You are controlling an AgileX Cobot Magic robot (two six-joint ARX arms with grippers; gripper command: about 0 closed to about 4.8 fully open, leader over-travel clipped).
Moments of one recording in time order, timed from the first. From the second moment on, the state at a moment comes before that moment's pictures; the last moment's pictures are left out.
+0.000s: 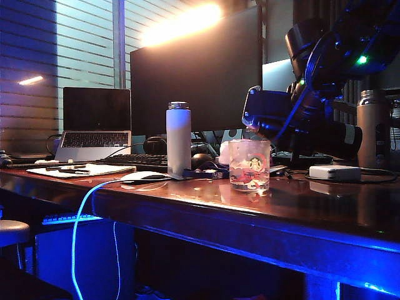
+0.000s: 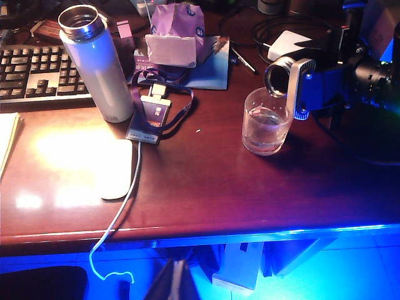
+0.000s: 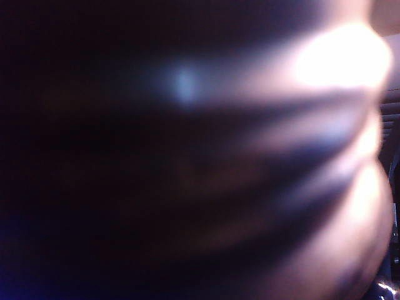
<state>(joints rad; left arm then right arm) -0.14 1.35 1.62 -0.87 0.49 0.39 0.33 1.86 1.11 0.43 0.38 -1.18</state>
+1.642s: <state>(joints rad) -0.14 1.35 1.62 -0.87 0.49 0.39 0.33 1.86 1.11 0.43 0.39 -1.22</state>
